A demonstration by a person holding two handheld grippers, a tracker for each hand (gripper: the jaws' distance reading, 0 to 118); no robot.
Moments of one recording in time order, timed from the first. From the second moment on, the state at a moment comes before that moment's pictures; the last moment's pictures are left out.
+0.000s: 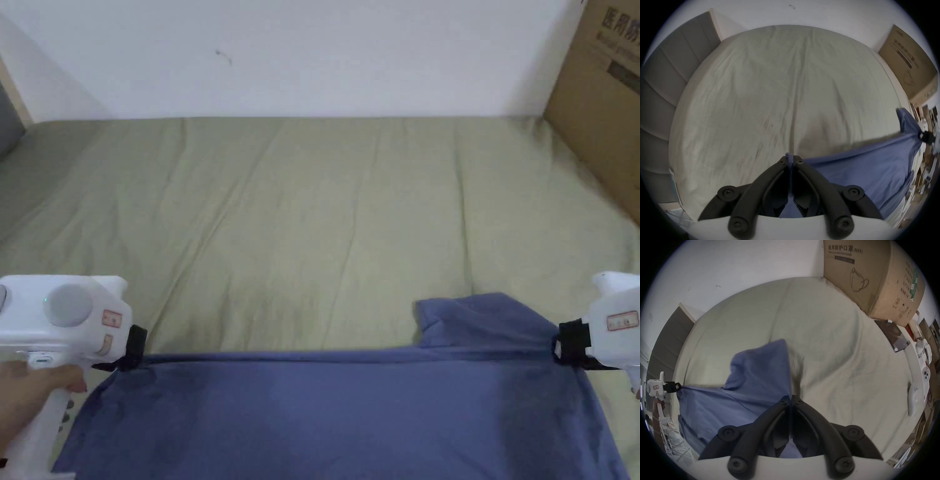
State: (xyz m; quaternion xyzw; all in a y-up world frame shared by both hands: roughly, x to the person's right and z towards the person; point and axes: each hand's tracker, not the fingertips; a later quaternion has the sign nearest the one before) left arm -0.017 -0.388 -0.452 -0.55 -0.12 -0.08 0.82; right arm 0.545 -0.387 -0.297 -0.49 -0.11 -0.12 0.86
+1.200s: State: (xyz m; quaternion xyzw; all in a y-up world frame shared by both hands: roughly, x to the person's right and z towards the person) left arm -0.088 -0.338 -0.191 -0.51 -0.10 -0.05 0.85; right arm 0.417 -0.359 -0.047 -0.45 -0.05 -0.11 0.89
